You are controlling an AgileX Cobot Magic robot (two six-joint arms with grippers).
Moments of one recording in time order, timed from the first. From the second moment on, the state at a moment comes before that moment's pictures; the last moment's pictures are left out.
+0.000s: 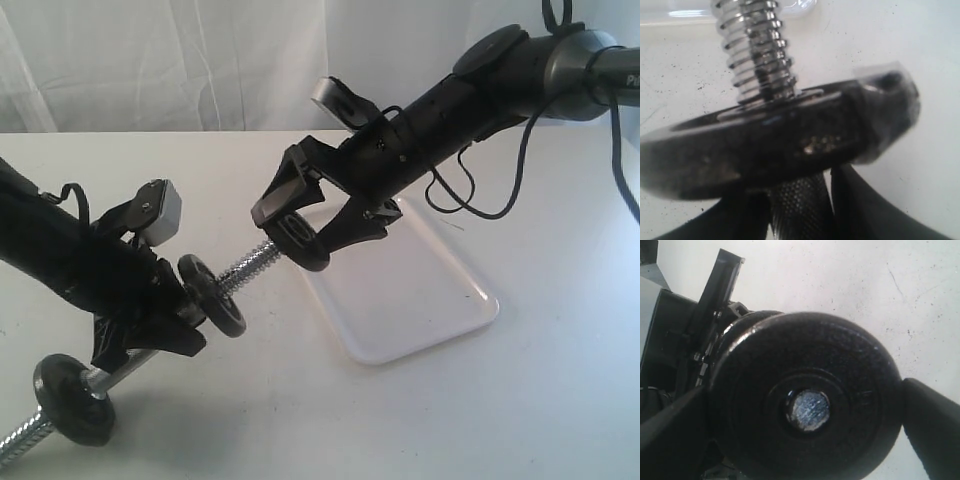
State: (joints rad) left arm -0.25 1.72 -0.94 -0.99 0.95 1.84; right arm 0.33 2.05 -1.56 1.01 1.22 -0.60
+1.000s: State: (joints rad) left arm -0.24 1.61 -0.94 -0.81 0.93 1.88; right arm 0.35 2.05 -1.55 1.19 1.27 -0.70
